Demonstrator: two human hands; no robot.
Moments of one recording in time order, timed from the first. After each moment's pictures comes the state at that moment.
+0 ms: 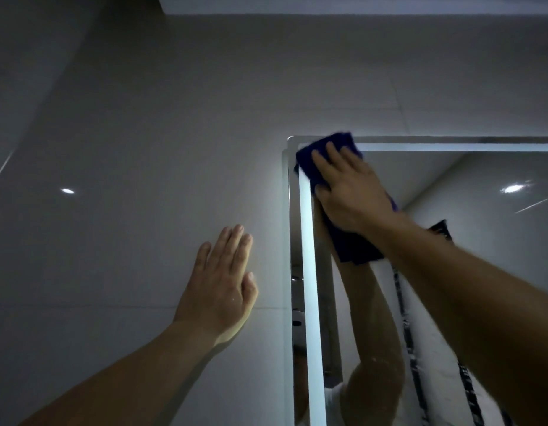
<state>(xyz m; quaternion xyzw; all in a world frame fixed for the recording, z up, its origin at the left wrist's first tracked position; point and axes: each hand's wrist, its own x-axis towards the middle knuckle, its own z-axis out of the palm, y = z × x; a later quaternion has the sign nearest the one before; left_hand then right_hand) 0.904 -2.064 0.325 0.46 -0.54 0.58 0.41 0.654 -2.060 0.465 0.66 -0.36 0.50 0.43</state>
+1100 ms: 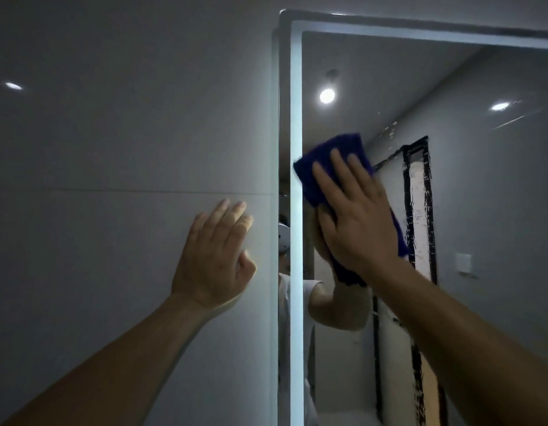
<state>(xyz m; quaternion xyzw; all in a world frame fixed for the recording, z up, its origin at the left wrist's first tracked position) 0.887 -2.045 0.202 0.43 -0.61 0.53 0.40 0.642 -2.072 0.255 0.66 -0.32 0.53 0.42</state>
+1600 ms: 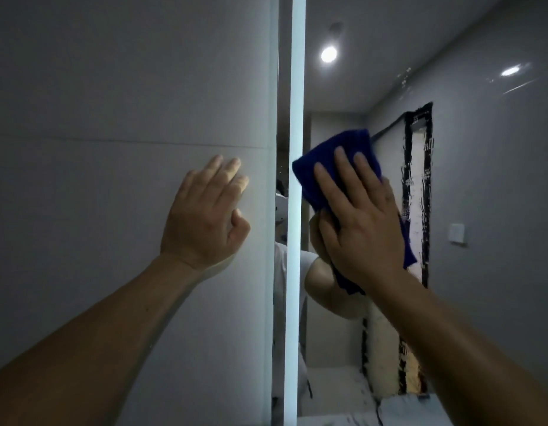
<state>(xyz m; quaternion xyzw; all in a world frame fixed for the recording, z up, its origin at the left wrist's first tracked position) 0.892 -2.050 0.200 0.39 -0.60 0.56 0.41 0.641 -2.072 0.188 0.65 -0.31 0.54 0.43</state>
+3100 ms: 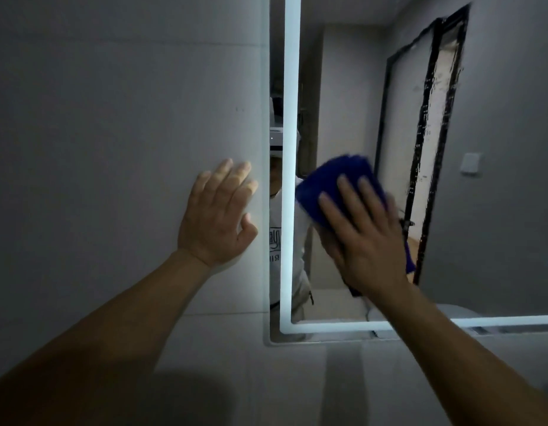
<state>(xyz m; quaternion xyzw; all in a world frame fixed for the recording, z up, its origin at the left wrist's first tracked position) 0.873 -2.041 0.078 0.42 -0.65 0.52 0.36 0.610 -2.071 0.046 0.69 -0.28 0.49 0.45</state>
